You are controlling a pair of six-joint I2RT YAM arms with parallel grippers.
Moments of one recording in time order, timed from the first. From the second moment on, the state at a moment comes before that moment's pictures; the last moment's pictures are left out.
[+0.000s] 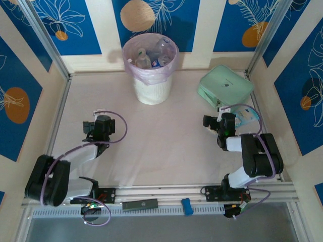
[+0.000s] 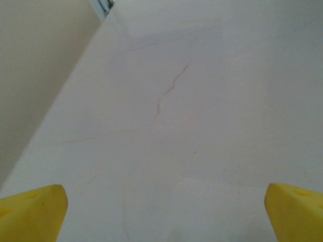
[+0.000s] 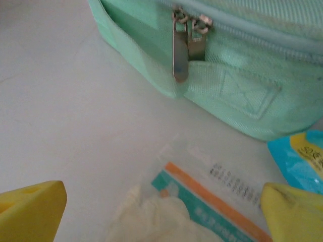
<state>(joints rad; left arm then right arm) -0.29 1.29 0.45 0.24 -0.62 -0.06 0.03 1.52 0.39 0.63 0.04 0.11</state>
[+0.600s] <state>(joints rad) -0.23 1.52 0.28 0.96 -0.43 0.13 0.03 1.53 0.39 0.72 0.04 0.11</state>
